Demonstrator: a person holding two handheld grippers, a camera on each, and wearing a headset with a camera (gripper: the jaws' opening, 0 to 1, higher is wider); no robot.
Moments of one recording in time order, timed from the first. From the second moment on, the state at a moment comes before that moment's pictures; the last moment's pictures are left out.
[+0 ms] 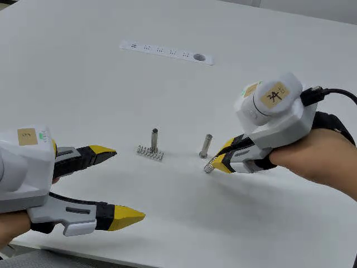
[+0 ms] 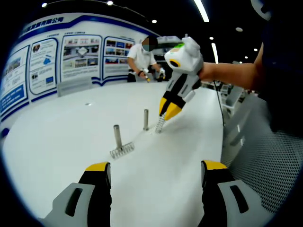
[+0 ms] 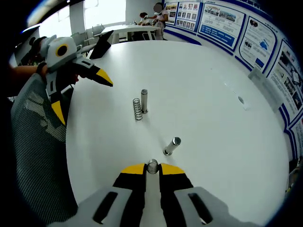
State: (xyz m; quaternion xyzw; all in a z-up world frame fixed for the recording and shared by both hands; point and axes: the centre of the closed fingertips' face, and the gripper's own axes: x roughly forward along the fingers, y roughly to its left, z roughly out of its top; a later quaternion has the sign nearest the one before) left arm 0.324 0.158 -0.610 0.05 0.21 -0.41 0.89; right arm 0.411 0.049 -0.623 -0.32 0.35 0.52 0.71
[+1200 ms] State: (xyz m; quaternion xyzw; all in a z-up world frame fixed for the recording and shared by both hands) left arm 0.324 0.159 -0.608 0.05 0.20 -0.41 0.89; right arm 0.435 0.058 -0.555 -0.33 0.35 0.52 0.70
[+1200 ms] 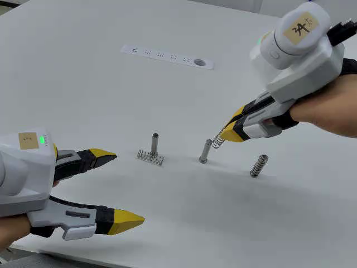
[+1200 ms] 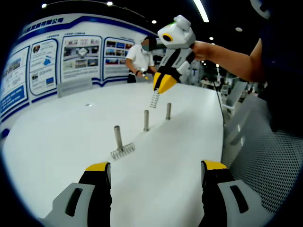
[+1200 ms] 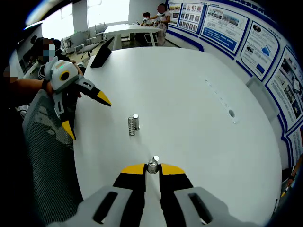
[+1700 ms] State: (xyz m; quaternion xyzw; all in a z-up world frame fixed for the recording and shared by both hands) left arm 0.325 0.160 -0.608 0.05 0.20 -0.41 0.89; right arm 0.444 0.065 -0.565 -0.34 0.36 0.52 0.69
